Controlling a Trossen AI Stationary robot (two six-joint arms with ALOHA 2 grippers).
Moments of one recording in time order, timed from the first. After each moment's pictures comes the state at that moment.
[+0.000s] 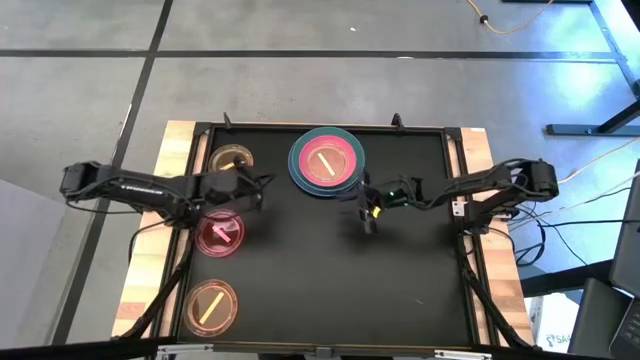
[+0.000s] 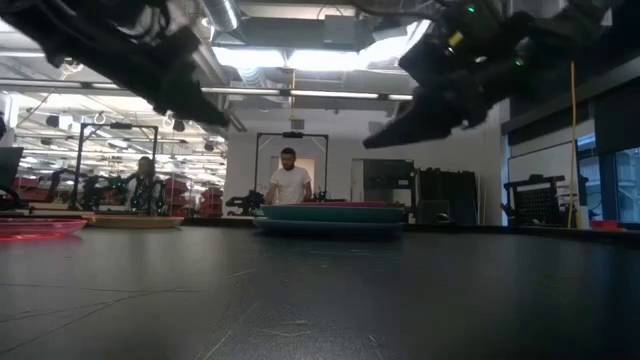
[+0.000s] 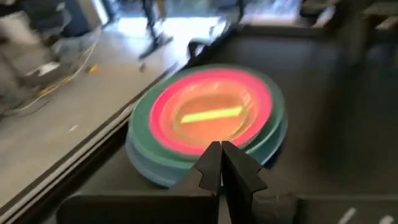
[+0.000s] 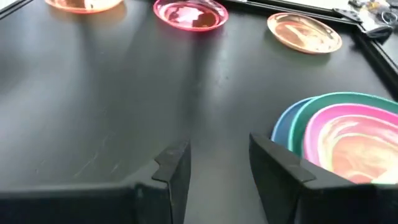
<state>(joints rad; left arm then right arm) 0.08 0.92 0.38 0.15 -0.51 -0.04 -0.09 1.44 0.62 0.37 -0.15 -0.23</state>
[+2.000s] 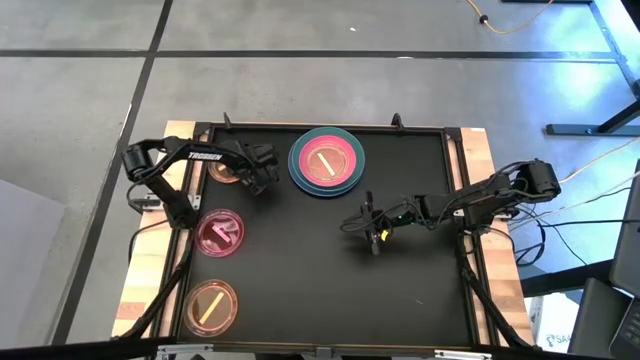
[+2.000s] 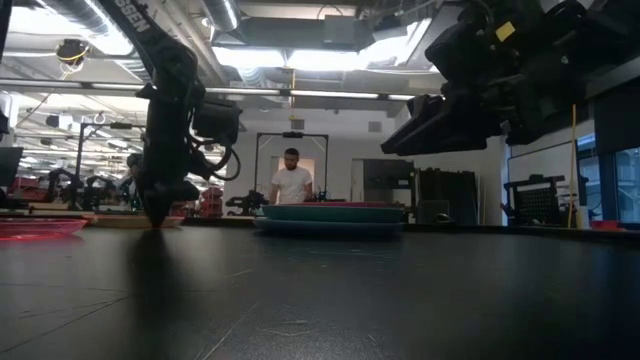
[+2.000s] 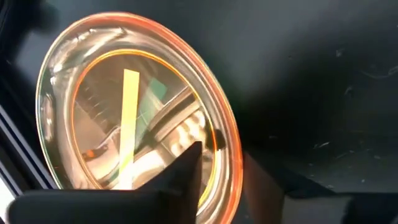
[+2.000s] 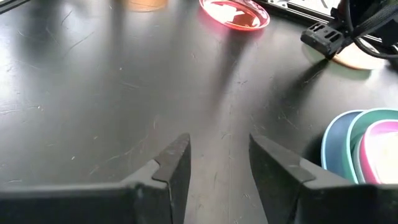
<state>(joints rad) 0.55 1.60 0.79 -0.75 -0.42 -0.30 0.10 1.44 0.52 0.47 -0.04 -0.27</state>
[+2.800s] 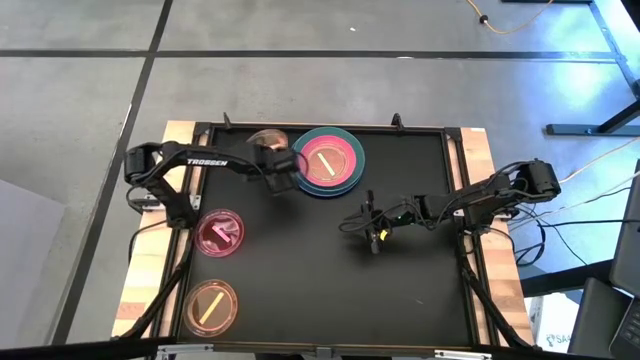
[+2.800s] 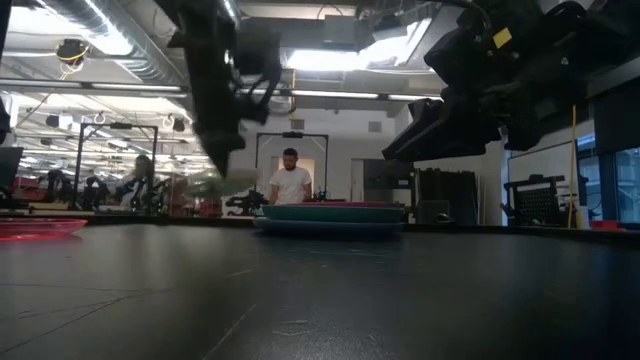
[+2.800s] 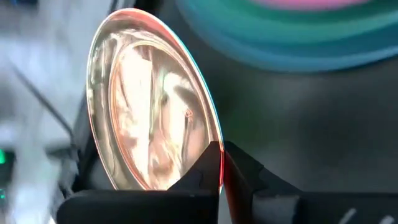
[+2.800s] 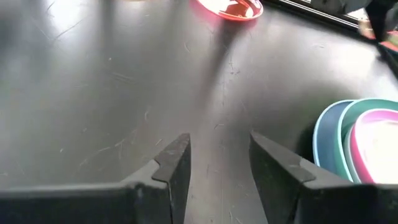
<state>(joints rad) 0.30 1.60 1.07 -0.81 -0.55 -0.13 0.10 1.45 0.52 0.44 0.00 -0.27</state>
